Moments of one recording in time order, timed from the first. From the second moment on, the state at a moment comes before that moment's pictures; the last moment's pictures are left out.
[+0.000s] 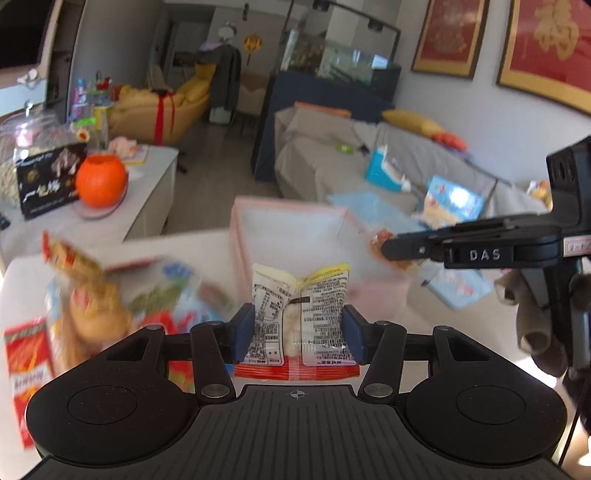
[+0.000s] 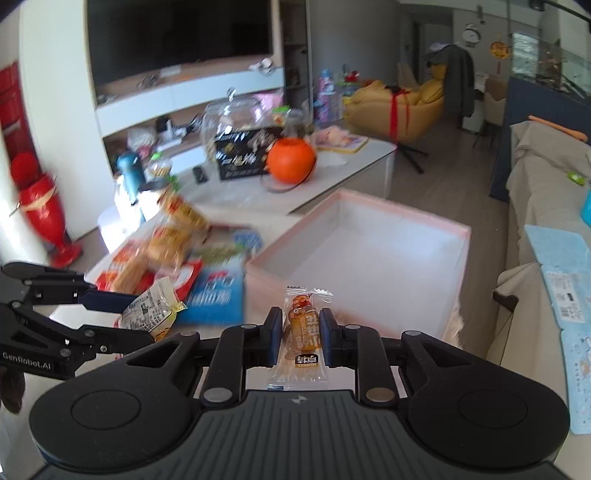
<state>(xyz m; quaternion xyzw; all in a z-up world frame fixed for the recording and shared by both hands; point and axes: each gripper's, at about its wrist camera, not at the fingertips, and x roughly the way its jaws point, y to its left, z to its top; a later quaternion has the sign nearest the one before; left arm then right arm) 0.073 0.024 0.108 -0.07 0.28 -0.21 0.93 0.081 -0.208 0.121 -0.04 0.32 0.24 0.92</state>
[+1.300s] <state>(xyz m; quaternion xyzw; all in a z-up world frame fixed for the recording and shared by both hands) 0.209 0.044 0.017 0.03 0.36 -0.16 0.92 0.072 -0.164 0.059 -0.08 0.38 0.24 0.89</state>
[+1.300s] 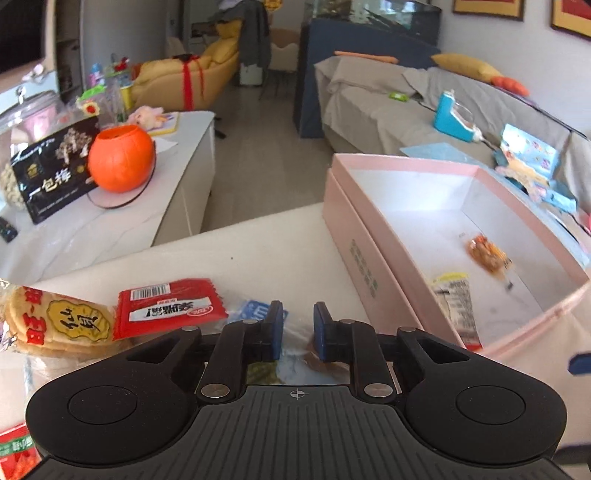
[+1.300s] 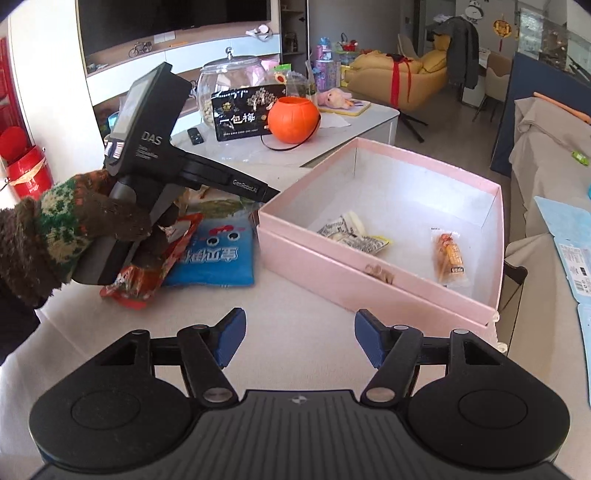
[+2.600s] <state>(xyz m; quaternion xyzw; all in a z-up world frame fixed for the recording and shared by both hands) 0.034 0.189 0.035 -0.21 0.24 0.05 0.95 0.289 0.074 0.025 -0.06 0.49 0.19 0.85</state>
